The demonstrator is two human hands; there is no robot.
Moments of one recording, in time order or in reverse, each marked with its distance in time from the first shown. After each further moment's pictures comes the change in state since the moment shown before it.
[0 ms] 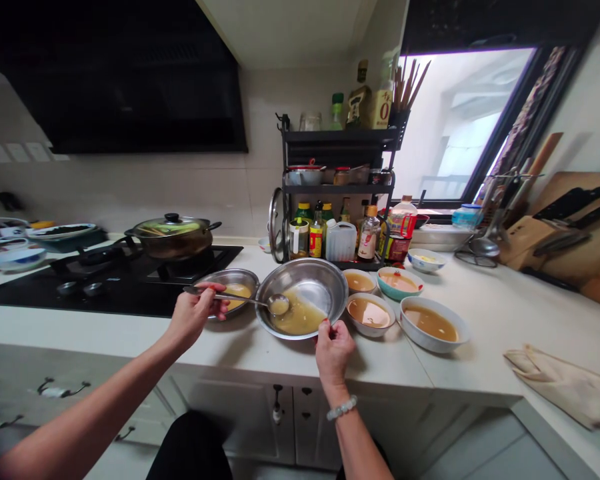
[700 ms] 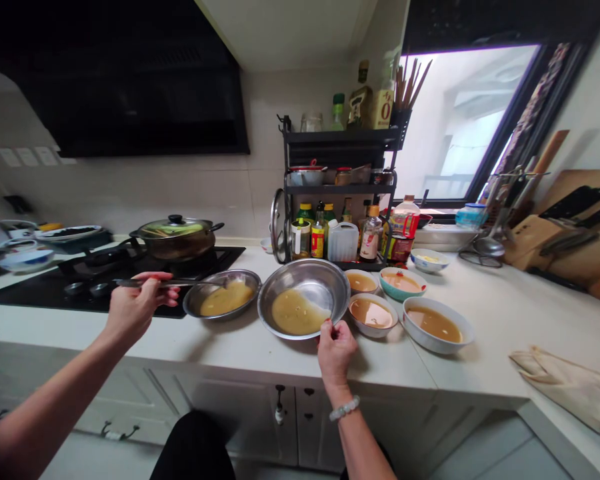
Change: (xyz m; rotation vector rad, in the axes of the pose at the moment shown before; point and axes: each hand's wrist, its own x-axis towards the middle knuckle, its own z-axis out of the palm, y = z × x) left_hand 0.014 0.029 -0.079 0.189 0.279 0.123; right_hand 0.000 -0.005 0.000 0.023 -0.007 0.025
